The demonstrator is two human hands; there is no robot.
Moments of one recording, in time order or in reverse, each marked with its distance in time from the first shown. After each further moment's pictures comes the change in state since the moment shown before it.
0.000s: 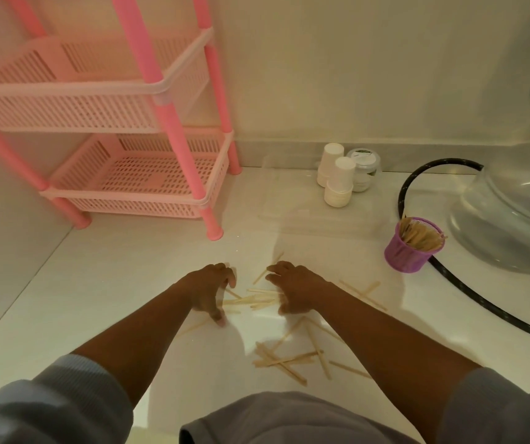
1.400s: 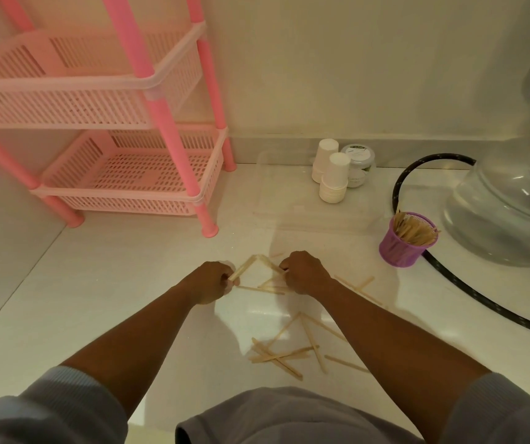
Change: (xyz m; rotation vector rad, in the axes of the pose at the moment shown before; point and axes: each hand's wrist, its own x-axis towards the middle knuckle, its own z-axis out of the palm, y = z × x) left_hand 0.005 0.020 0.004 -0.161 0.193 -0.002; right_hand -0.007 0.007 -0.007 0.355 0.252 0.331
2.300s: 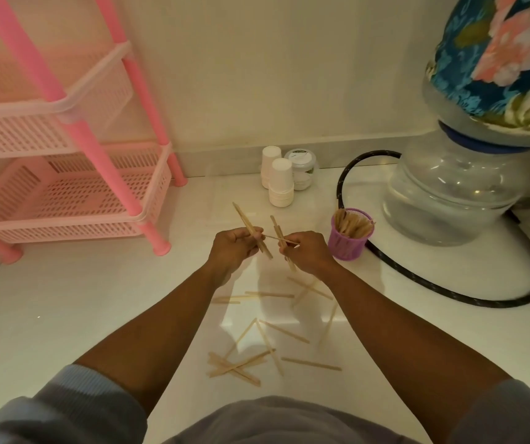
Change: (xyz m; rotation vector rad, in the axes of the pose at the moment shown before) left_hand 0.065 0.161 -0.005 -1.192 0.221 -0.064; right_hand -0.041 0.076 -0.069 0.634 0.288 0.254
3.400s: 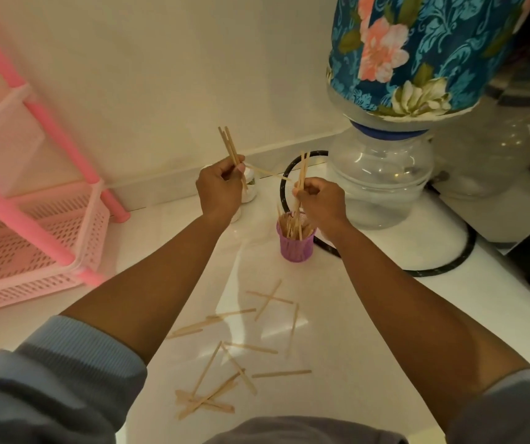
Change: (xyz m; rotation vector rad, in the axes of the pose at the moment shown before) left_hand 0.047 0.110 0.115 0.268 0.213 0.568; right_hand -0.002 0.008 -0.127 0.384 0.611 0.015
